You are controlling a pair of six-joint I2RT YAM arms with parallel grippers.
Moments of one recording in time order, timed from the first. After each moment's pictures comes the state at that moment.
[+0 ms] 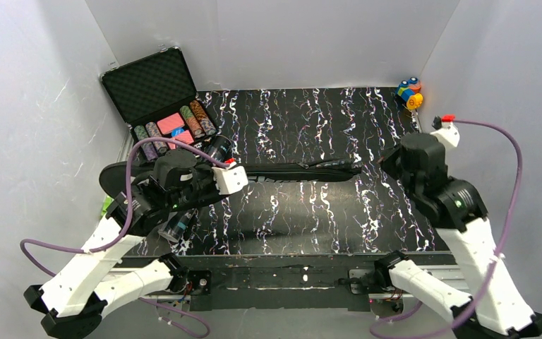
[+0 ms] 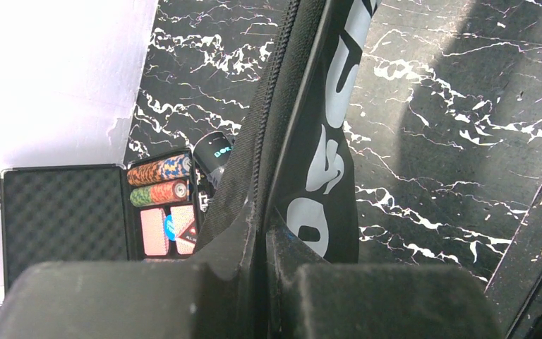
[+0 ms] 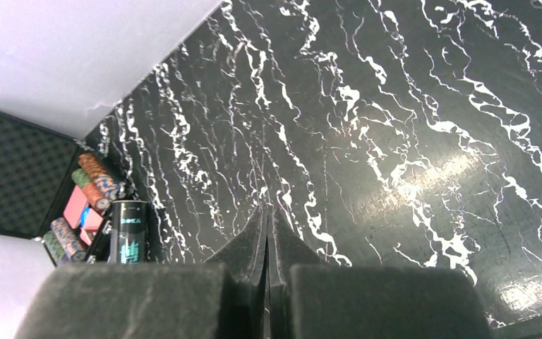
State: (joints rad) left arm -0.76 0.85 1.18 -0.85 -0.02 0.74; right arm 0.57 0.81 1.29 -0.99 0.58 0.91
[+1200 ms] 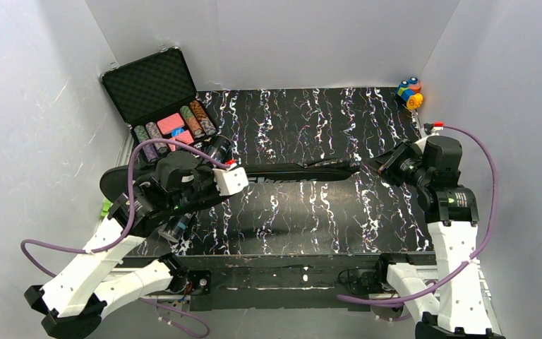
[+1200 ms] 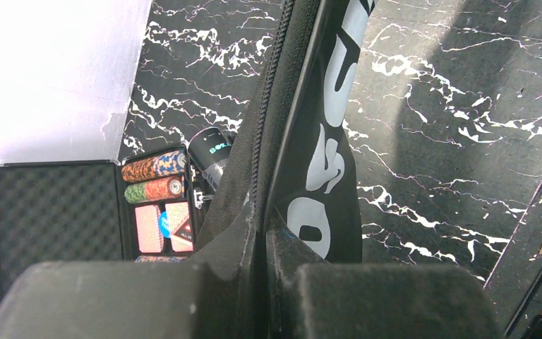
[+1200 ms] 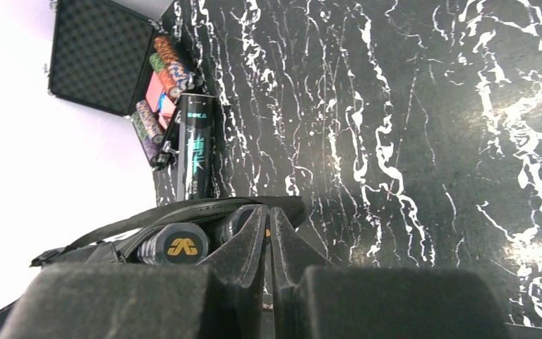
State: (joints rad) left arm -0.76 0.84 1.15 -0.84 -0.02 0.73; right arm 0.01 0.80 1.09 -0.83 -0.34 0.77
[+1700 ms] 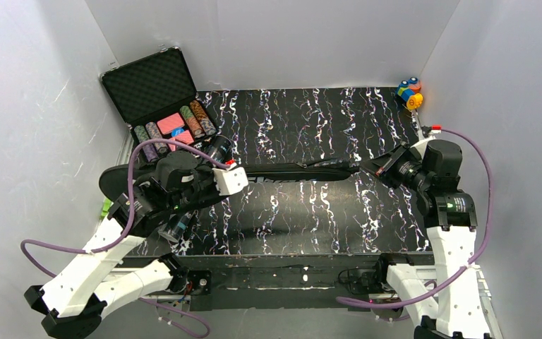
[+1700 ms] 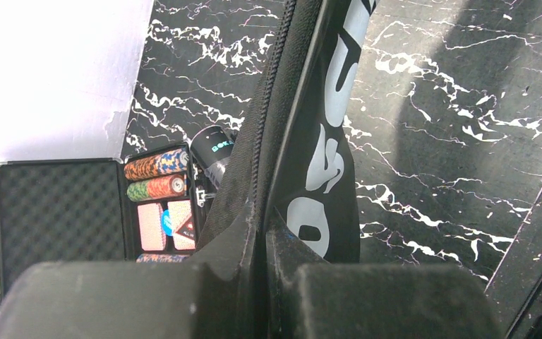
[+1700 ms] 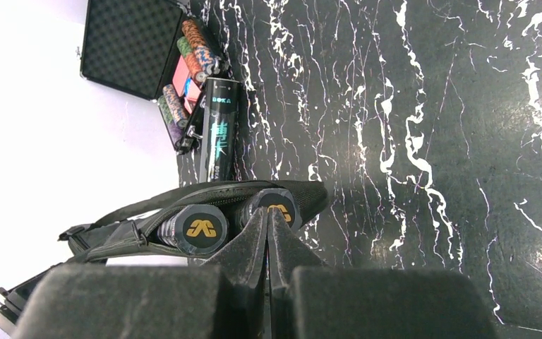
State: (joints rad) left arm -0.76 0.84 1.15 -0.84 -0.02 0.73; right arm 0.01 0.76 1.05 -0.79 -0.44 0.81
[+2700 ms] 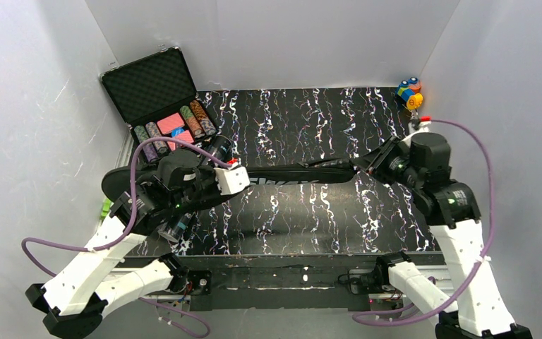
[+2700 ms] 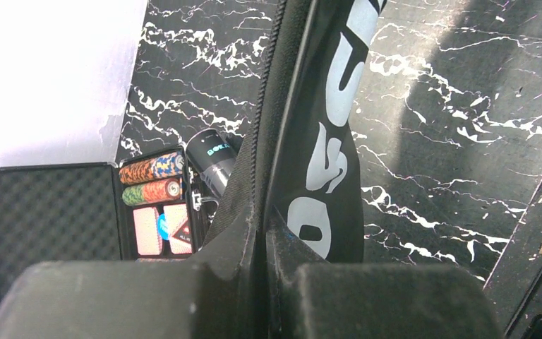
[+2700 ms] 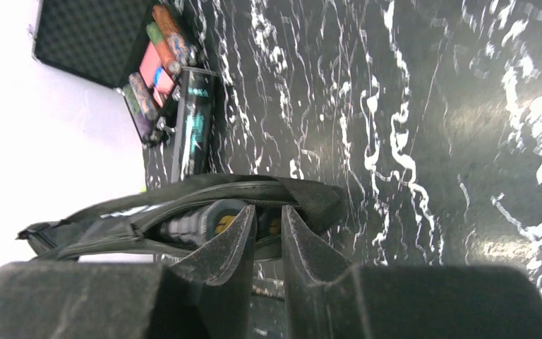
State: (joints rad) left arm -0.75 0.86 1.15 -0.84 -0.02 0.73; right arm 0.26 0.81 1.10 -0.83 -0.19 0.83
